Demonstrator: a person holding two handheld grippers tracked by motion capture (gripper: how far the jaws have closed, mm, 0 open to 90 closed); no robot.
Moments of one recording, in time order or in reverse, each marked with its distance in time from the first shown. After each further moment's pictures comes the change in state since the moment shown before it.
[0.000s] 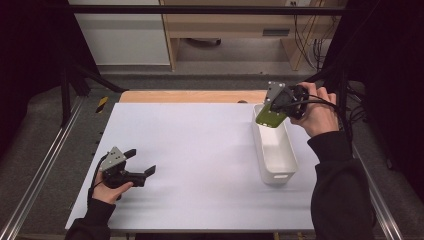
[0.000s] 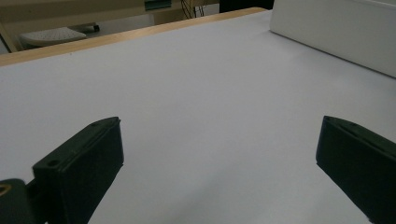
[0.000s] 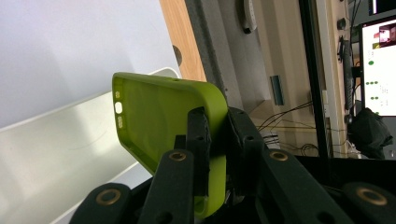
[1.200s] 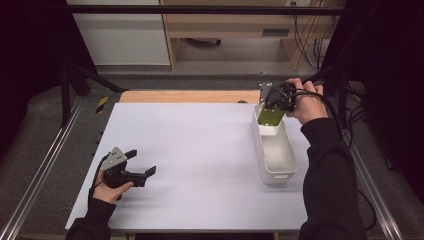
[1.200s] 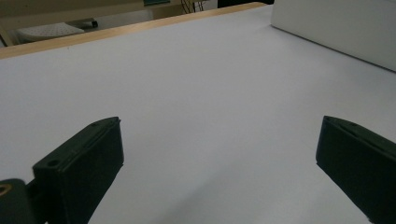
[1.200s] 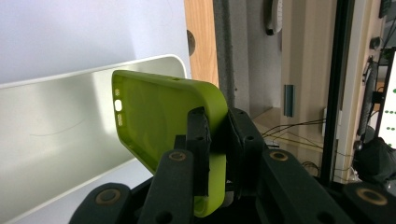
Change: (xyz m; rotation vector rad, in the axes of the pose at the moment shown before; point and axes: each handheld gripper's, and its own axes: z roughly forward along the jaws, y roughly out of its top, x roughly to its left) left arm 0.002 -0.004 0.003 0.013 -0.005 -0.001; right arm -0.009 -0.001 0.065 0.039 0.077 -0.177
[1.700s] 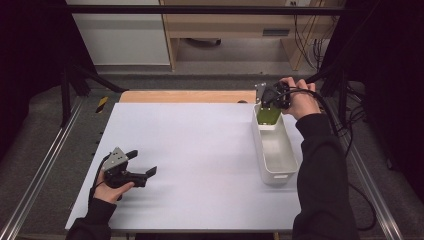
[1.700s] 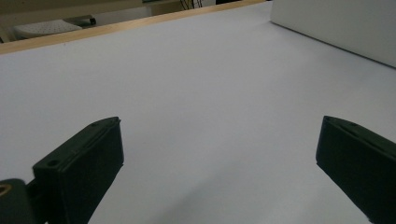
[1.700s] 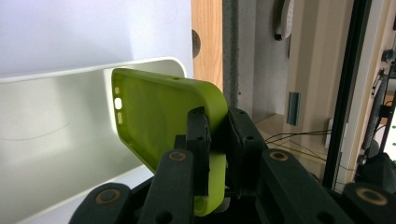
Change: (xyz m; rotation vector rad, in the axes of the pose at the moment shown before) left arm 0.000 -0.002 0.002 0.013 -0.004 0.002; right arm -0.005 0.003 0.033 -0.009 0.027 -0.063
